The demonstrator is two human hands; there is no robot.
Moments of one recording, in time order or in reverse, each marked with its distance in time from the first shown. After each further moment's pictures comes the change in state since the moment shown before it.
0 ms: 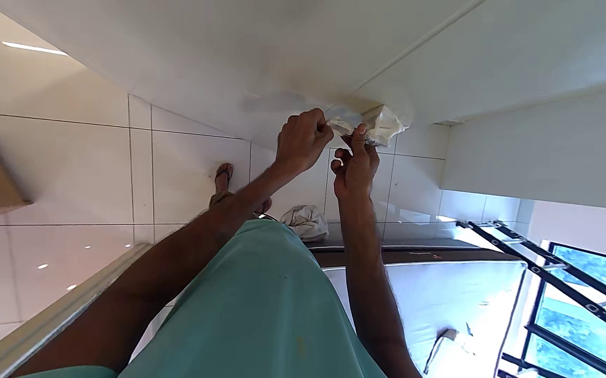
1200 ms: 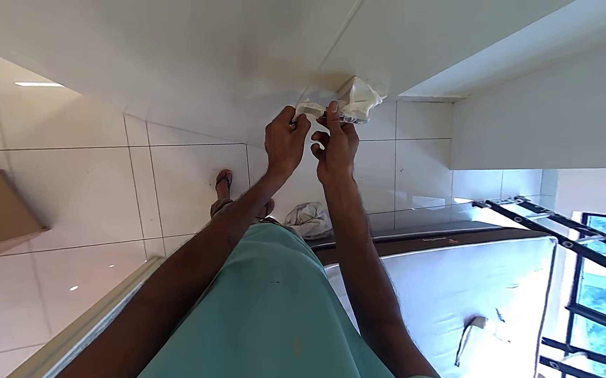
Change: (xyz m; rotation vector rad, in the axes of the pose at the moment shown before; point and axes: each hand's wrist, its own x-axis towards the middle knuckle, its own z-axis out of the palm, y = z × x) left_hand 0.011 -0.020 0.062 -0.207 0.310 -0.059; right_hand 0.021 0.001 -0.005 0.036 -0.062 0.015
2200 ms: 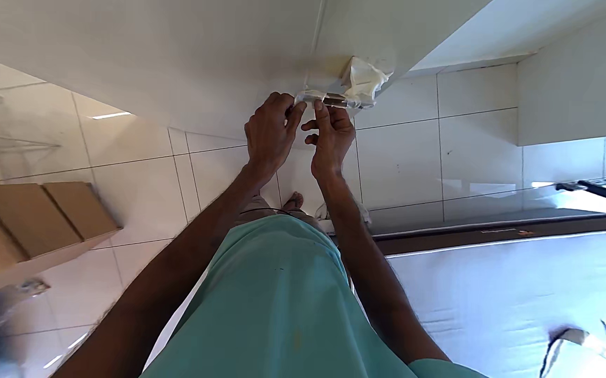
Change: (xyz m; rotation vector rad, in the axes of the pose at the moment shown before) left_hand -0.017 0.012 -0.050 0.597 -0.065 0.339; right_hand -0.005 0.055 -0.003 0.129 -0.129 -0.315
